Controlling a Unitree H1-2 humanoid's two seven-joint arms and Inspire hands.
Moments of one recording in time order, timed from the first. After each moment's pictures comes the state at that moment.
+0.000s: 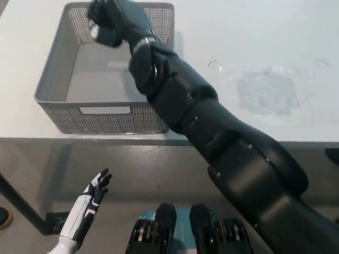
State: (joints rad) left_arm 0.02 0.18 -0.05 0.08 0.11 -0.23 -0.09; right_arm -1.44 0.22 0.31 1.42 -0.43 -0.05 -0.28
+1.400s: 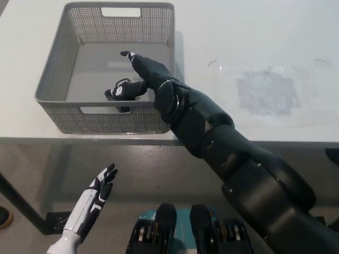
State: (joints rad) left_arm -0.01 0.19 -0.07 0.08 0.13 -0.23 -0.10; right_arm -1.33 0.18 0.38 1.44 -0.41 -0.03 -0.10
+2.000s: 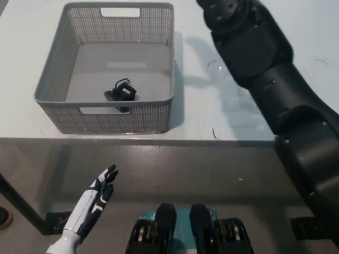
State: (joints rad) left_arm -0.02 0.20 -0.08 0.09 0.13 -0.23 -0.10; right_arm -1.37 -0.05 0.17 0.89 -0.32 -0.09 -0.06
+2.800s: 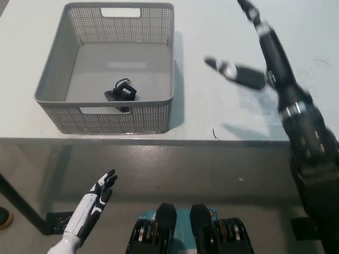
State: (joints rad) left_arm -0.02 0.20 -0.08 0.13 0.13 -0.22 -0.10; right_arm -0.56 -0.18 0.12 0.02 -0.25 0.00 0.01
